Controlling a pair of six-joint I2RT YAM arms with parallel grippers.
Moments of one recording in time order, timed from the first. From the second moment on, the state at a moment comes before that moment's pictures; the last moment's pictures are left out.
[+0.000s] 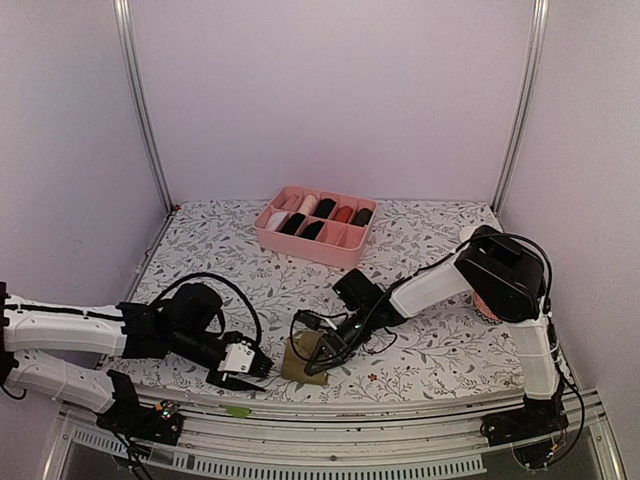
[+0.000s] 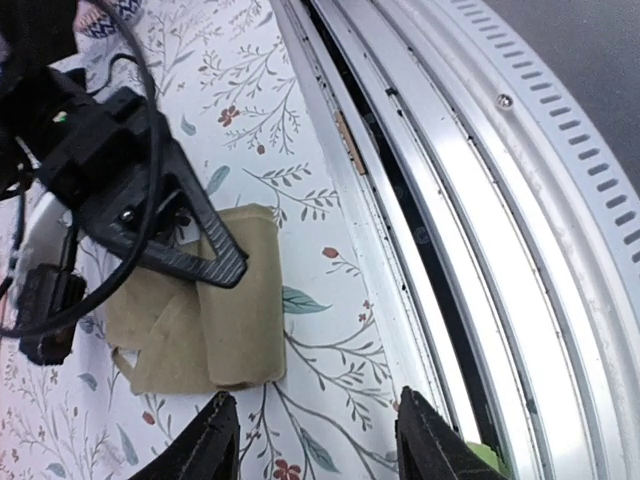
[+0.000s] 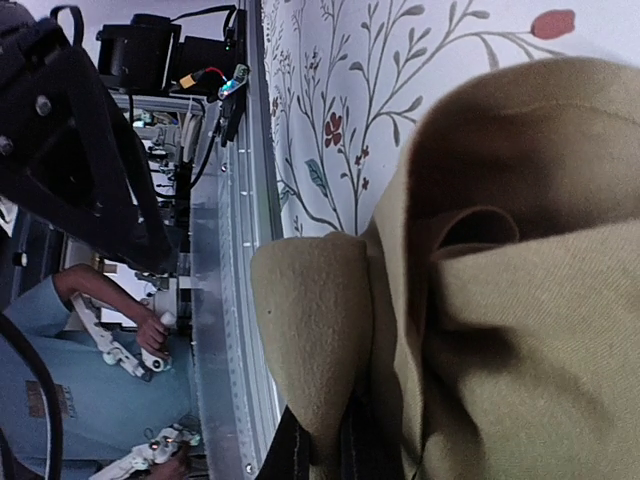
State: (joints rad) left arm -0.91 1.08 0.45 -0.20 0.49 0.84; right arm 0.93 2.21 1.22 0.00 -1.06 0.34
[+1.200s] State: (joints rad) left arm -0.92 1.69 0.88 -0.36 0.43 0.87; right arm 0.87 1.84 1.00 -0.02 -0.73 0.37
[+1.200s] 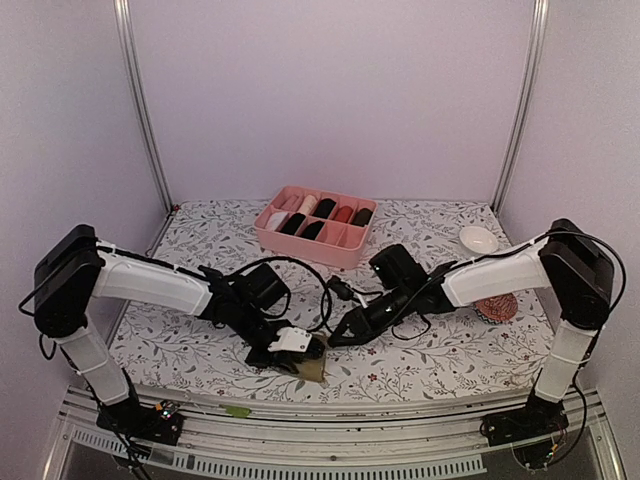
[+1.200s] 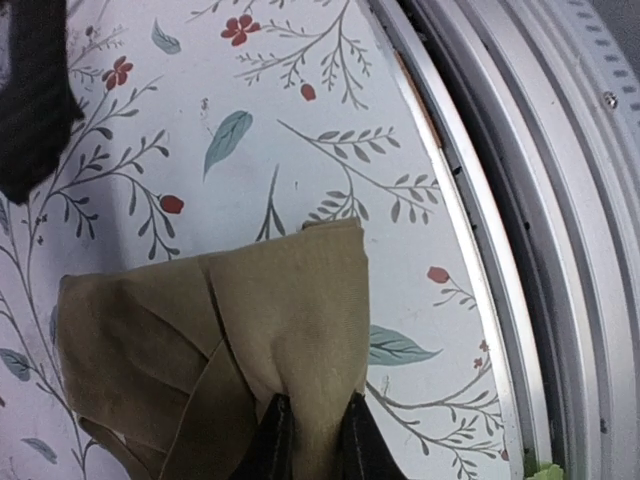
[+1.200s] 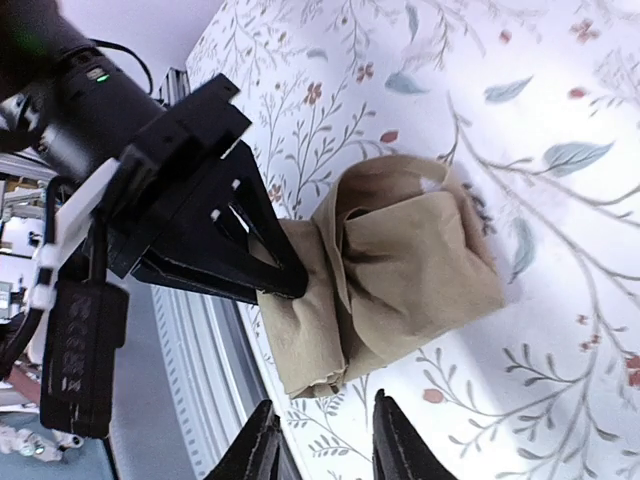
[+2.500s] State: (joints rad) left arm -0.64 2.26 1.45 -1.08 0.97 0.99; right arm 1.20 1.95 1.16 -0.07 -0.09 -0.18
